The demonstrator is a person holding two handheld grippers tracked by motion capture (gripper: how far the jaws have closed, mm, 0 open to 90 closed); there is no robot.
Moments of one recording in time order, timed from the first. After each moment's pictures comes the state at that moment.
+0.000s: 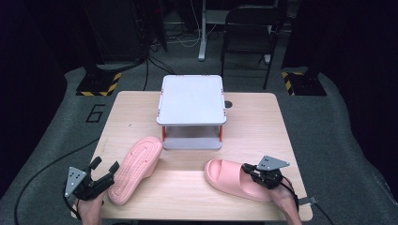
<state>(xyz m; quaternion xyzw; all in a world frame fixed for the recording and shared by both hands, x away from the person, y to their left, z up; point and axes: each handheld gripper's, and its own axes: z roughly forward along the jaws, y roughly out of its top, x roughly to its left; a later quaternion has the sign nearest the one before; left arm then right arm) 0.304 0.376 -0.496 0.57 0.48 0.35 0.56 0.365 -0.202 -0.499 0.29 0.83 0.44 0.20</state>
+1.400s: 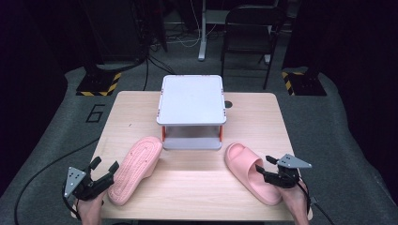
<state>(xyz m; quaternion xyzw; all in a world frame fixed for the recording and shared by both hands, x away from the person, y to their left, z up) 0.303 0.377 -0.495 0.57 0.48 0.35 0.56 0.363 -0.249 -0.495 0.38 0.77 0.46 0.23</state>
